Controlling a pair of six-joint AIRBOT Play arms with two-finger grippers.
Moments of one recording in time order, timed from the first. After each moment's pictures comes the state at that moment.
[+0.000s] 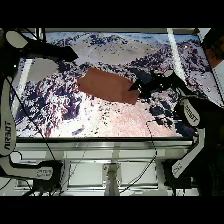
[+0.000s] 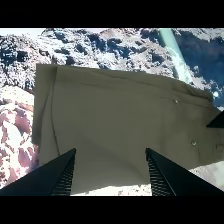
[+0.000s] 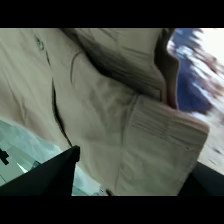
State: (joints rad) left arm -0.05 -1.53 1.74 1.02 -1.13 -1.22; right arm 0.04 -1.93 1.47 -0.74 1.15 1.62
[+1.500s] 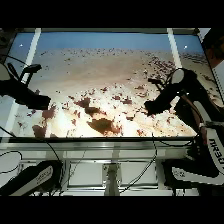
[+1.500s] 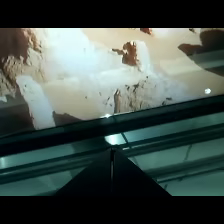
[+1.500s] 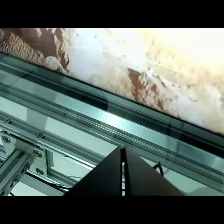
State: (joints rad) left arm 0.06 -1.11 1.25 1.43 -1.69 -1.34; right arm 0.20 -1.37 1.20 -1.23 1.61 1.48
